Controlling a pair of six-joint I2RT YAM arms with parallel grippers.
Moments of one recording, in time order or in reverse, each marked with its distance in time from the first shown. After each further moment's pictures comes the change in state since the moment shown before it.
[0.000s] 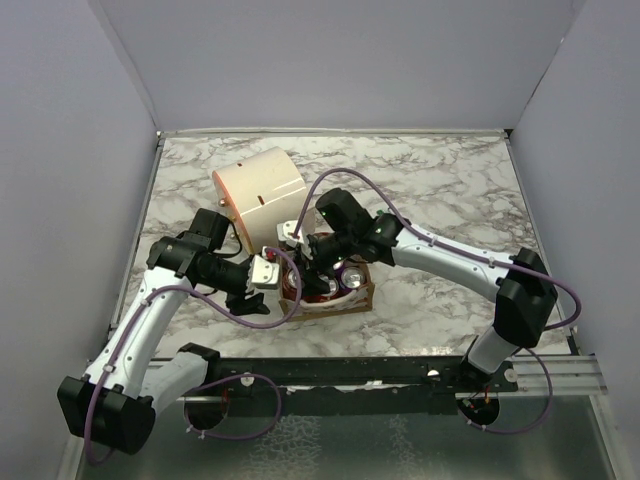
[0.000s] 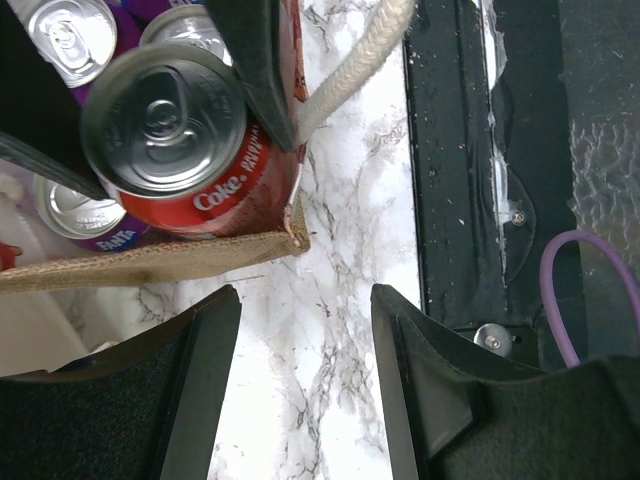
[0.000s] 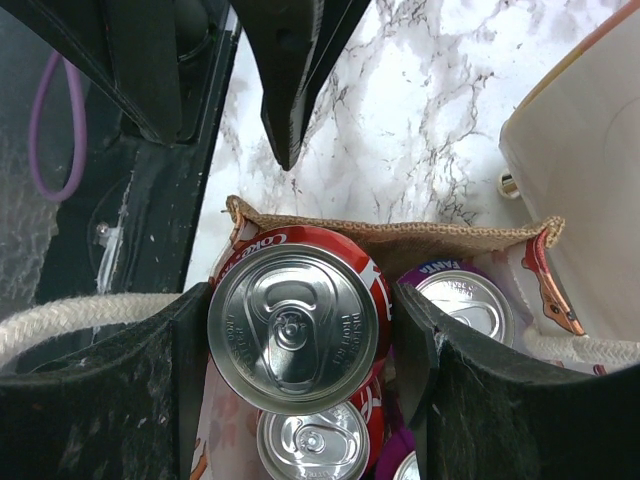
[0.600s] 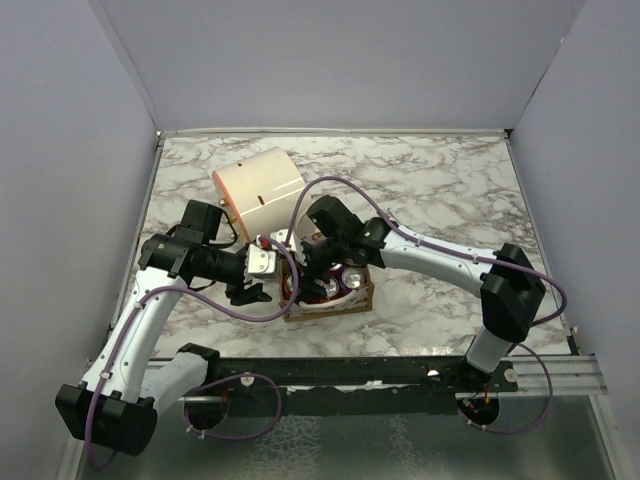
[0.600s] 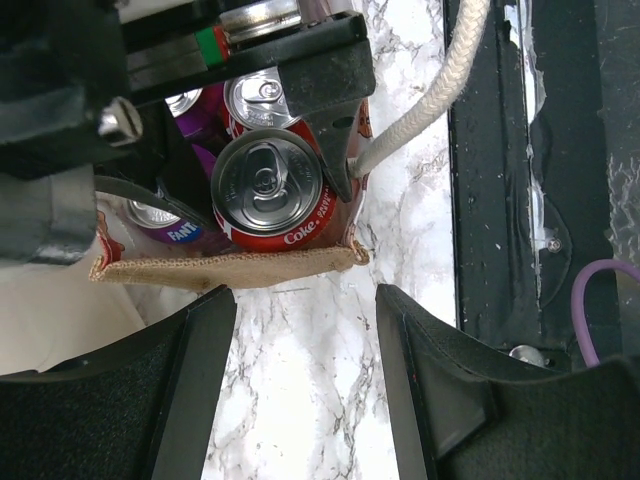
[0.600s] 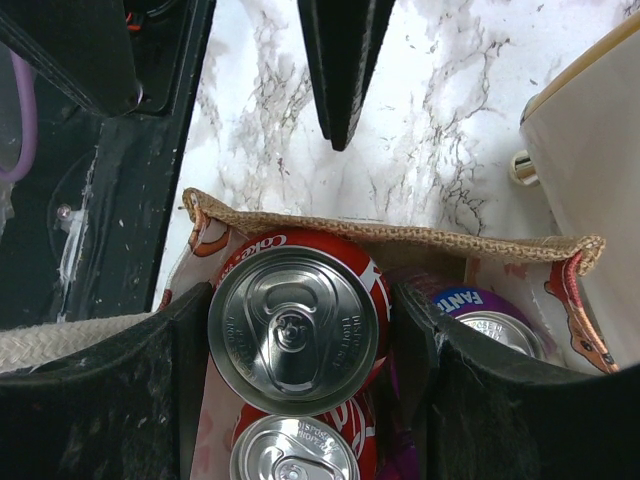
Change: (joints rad) left arm 0.034 -0.011 0.072 0.047 0.026 -0.049; right arm 0.029 0.066 0.000 0.002 0.053 -0.037
